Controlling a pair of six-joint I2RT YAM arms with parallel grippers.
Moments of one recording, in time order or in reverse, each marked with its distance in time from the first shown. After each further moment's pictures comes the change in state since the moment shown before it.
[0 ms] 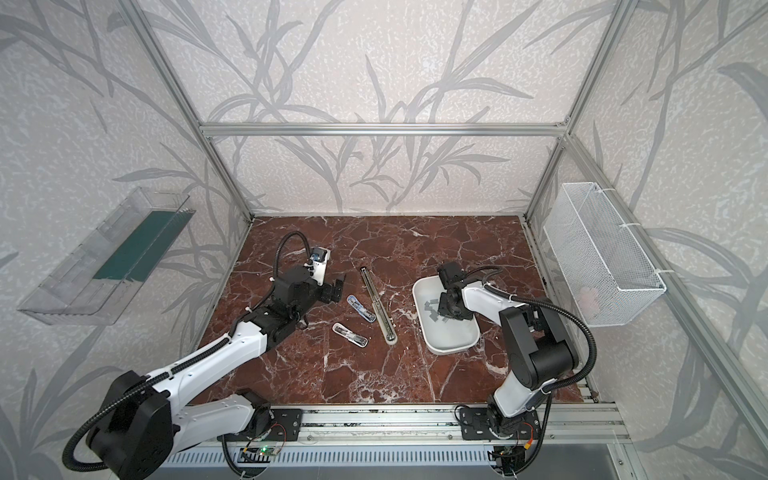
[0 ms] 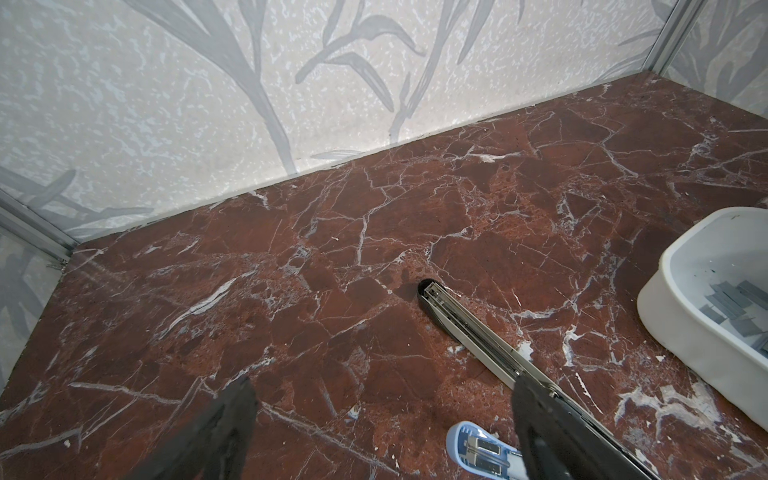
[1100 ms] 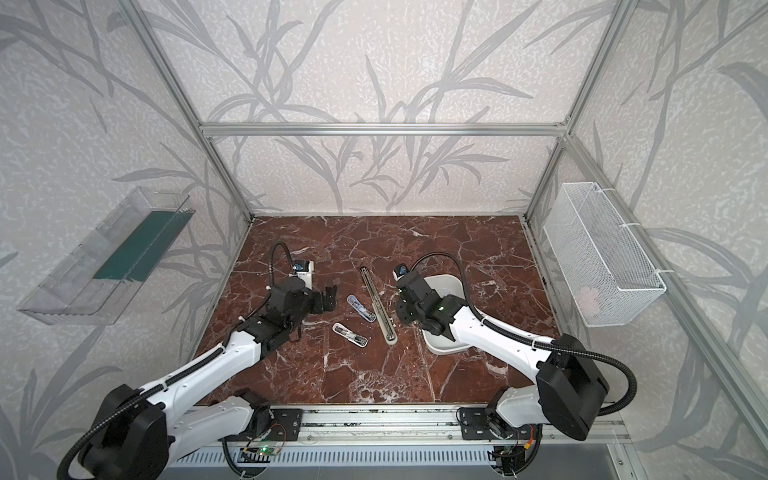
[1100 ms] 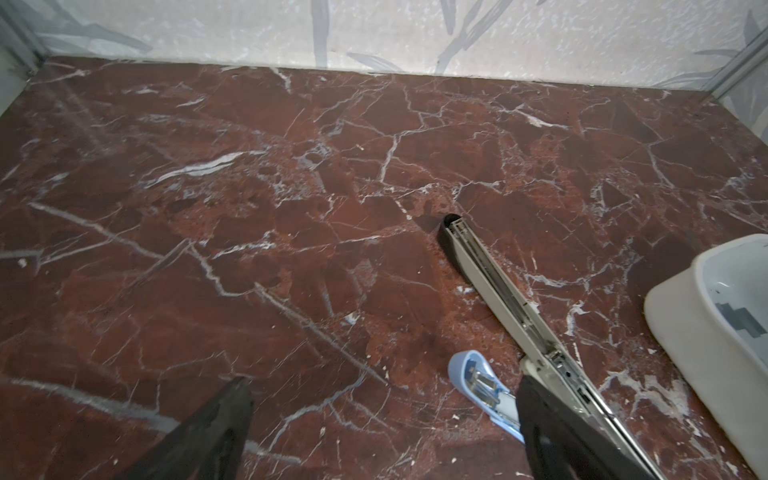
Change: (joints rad) left arm 0.061 -0.093 -0.122 -0.123 -0.004 -0.314; right arm 0.462 -0.254 0.016 0.181 0.066 -0.334
